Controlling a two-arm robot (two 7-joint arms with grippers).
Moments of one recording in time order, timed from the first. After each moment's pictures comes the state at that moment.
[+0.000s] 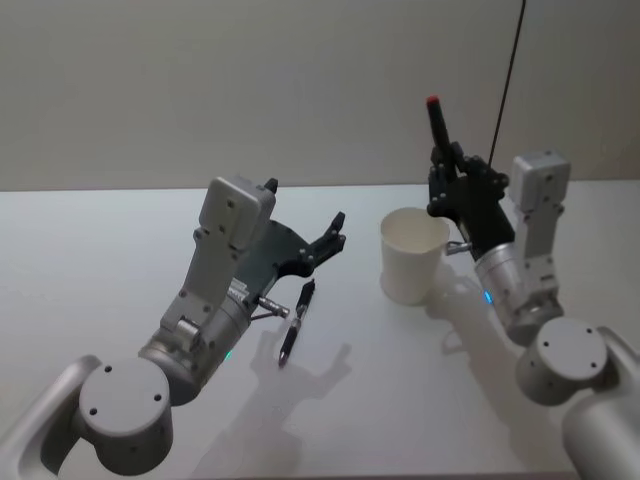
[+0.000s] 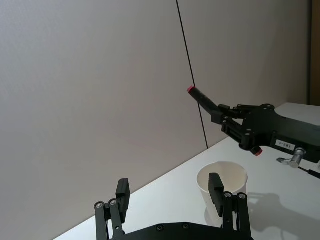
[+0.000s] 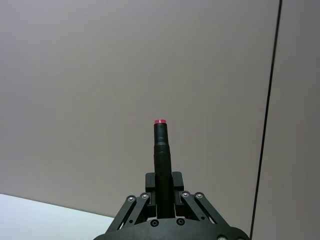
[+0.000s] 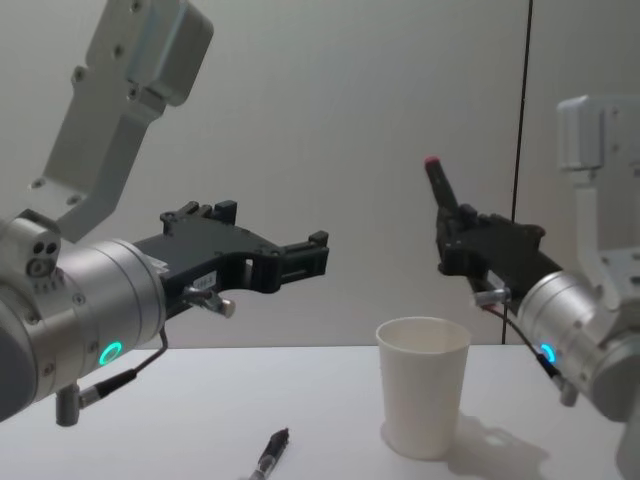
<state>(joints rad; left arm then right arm) -0.24 0.38 0.45 -1.63 -0.20 0.01 -0.01 0.52 -0.03 -0.24 -0.88 0.04 -0.49 0.08</state>
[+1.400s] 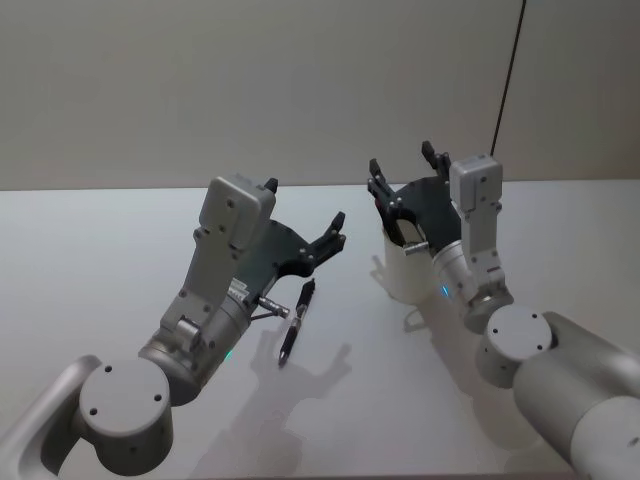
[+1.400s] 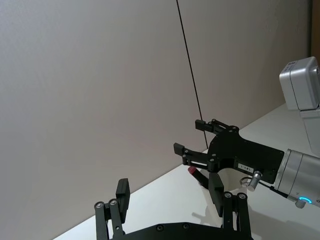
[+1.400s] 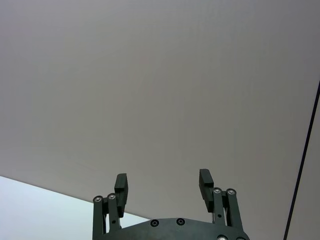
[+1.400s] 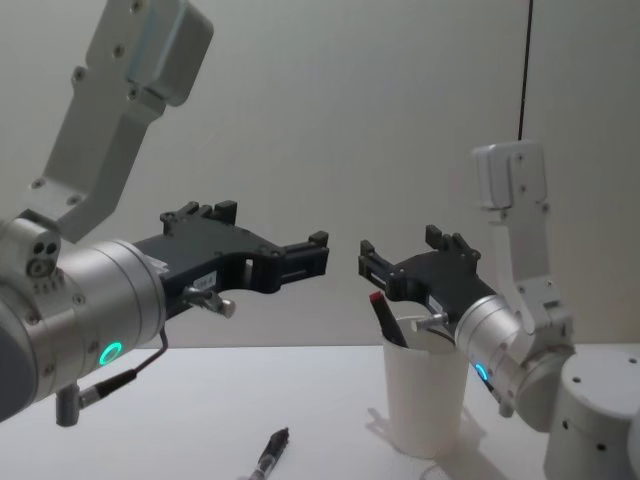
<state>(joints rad) -0.24 0.38 0.45 -1.63 -0.20 0.01 -0.01 0.86 -0.14 -0.26 -0.21 -0.02 -0.80 0.07</state>
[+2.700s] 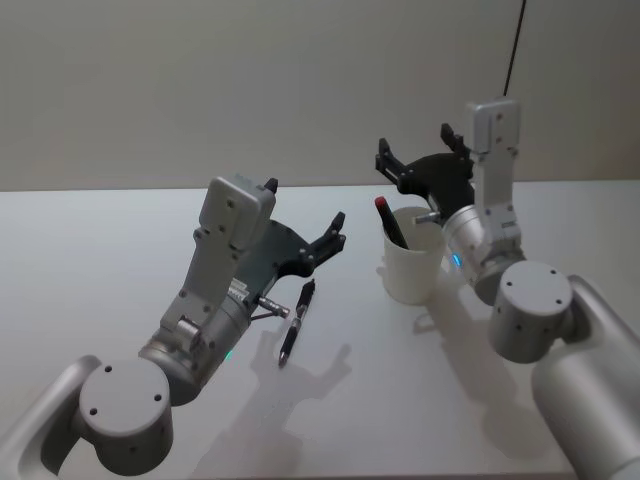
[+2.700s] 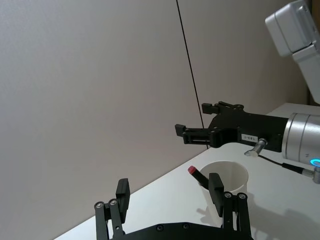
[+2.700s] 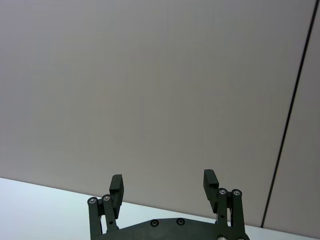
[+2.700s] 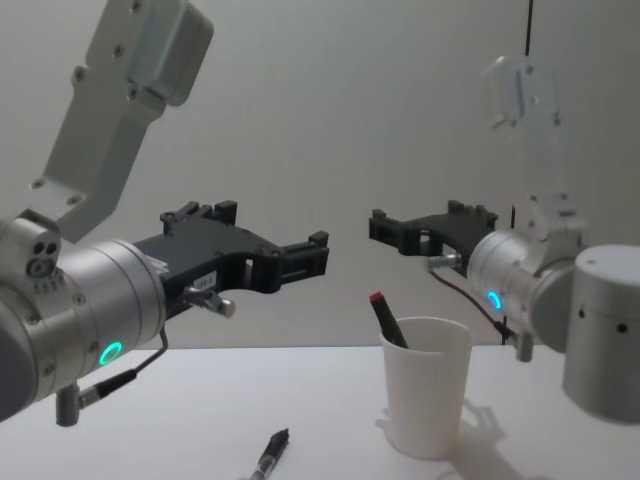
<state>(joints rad) -0.24 0.38 0.45 -1.63 -0.20 0.01 -0.01 0.61 -0.09 -0.24 -0.88 0.01 -0.21 0.05</state>
